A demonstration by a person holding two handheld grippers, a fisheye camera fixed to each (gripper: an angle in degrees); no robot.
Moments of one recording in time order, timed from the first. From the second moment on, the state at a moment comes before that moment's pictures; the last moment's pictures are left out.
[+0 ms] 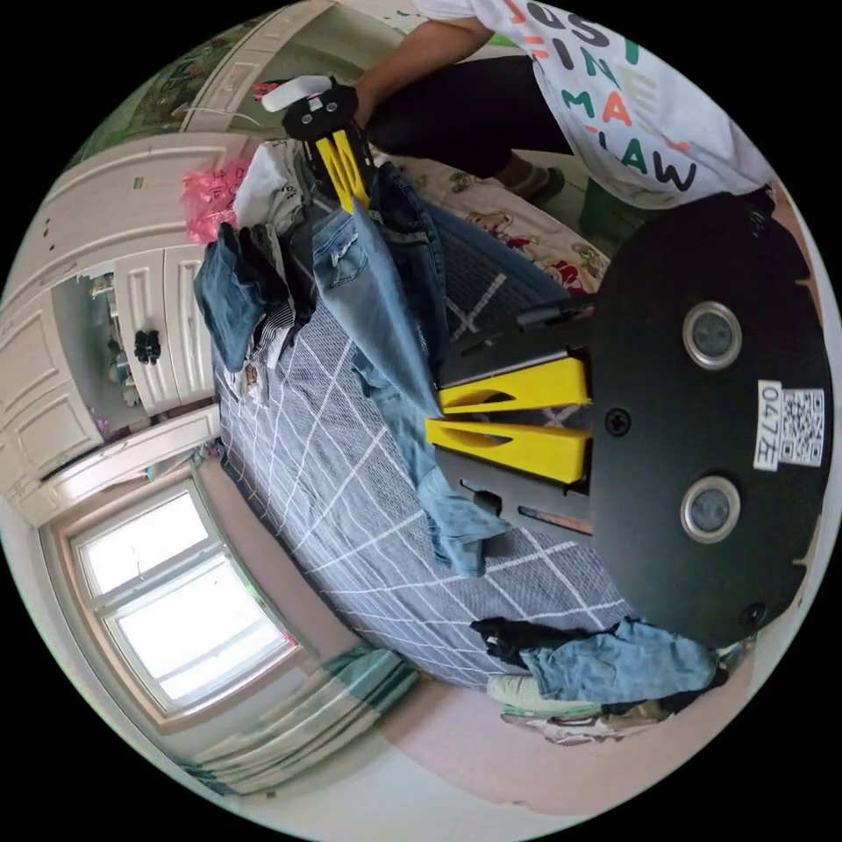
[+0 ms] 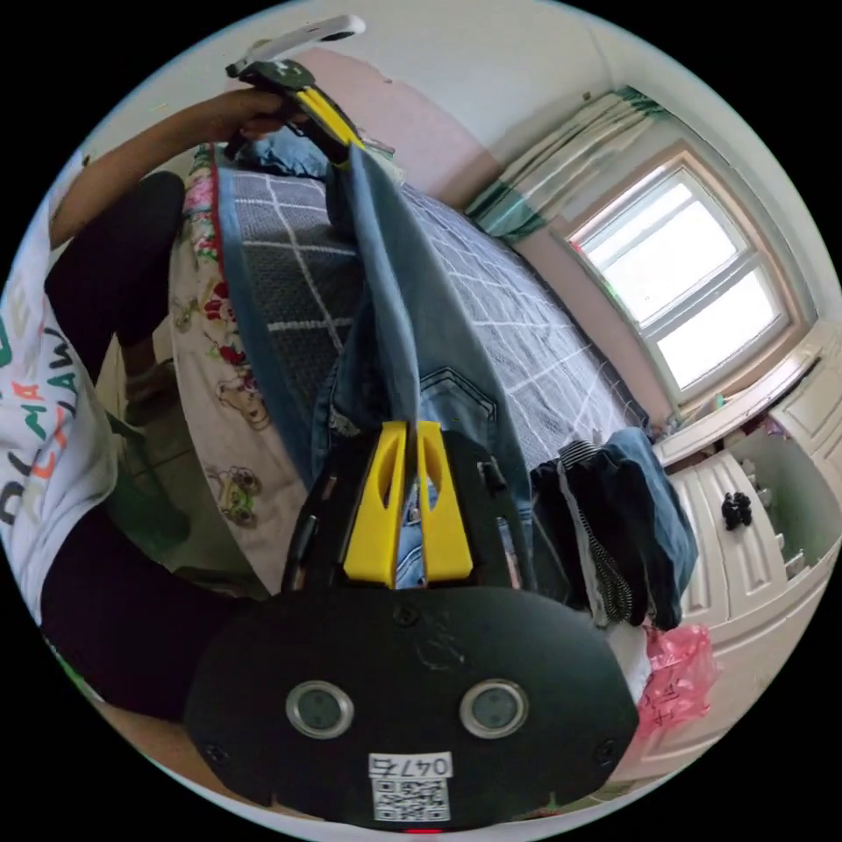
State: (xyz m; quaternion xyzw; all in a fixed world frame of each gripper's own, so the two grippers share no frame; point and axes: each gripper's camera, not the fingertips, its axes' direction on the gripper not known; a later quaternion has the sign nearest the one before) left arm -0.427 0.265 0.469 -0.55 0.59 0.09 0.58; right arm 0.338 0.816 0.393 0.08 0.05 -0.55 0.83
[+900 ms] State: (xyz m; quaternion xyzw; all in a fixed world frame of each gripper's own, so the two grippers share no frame) left arm -0.368 0.453 0.724 -0.74 0.43 -0.03 0.51; right arm 0.406 0.627 0.411 0.21 -0.02 -0.36 0.91
